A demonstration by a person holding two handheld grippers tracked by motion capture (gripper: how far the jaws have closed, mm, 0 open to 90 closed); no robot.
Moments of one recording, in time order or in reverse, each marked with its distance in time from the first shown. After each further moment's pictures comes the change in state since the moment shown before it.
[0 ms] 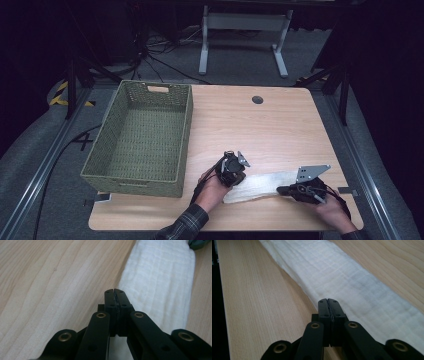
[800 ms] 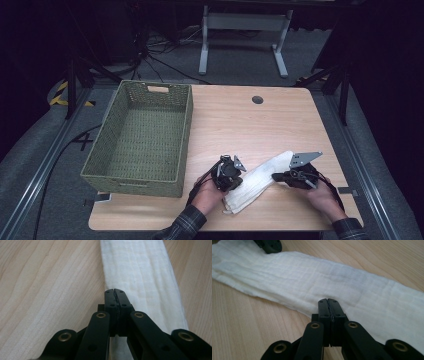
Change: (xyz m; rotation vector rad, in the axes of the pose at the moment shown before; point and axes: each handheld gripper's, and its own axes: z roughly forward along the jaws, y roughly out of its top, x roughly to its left) left arm -0.005 -0.013 -0.009 0.012 -0.036 -0.007; right arm -0.031 0.020 0.017 -0.008 -0.043 0.029
